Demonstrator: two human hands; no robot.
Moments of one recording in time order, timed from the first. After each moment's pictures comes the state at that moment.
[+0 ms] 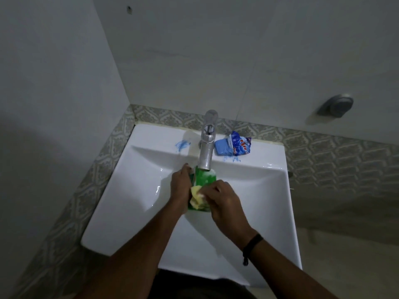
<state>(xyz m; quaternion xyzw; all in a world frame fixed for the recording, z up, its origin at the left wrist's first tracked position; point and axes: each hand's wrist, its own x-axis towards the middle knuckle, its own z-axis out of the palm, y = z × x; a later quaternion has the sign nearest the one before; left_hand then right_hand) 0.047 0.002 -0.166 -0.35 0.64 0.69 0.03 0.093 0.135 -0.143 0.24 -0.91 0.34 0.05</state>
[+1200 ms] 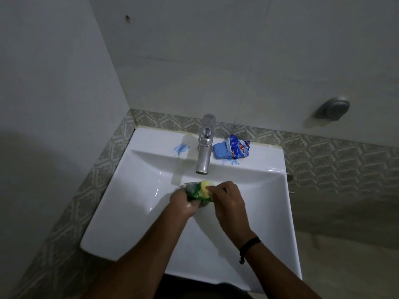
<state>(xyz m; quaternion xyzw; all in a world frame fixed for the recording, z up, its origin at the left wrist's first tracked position) 0.055 0.012 -0.163 -0.46 0.30 0.83 0.10 0.085 0.143 -0.176 0.19 -0.91 0.34 0.16</state>
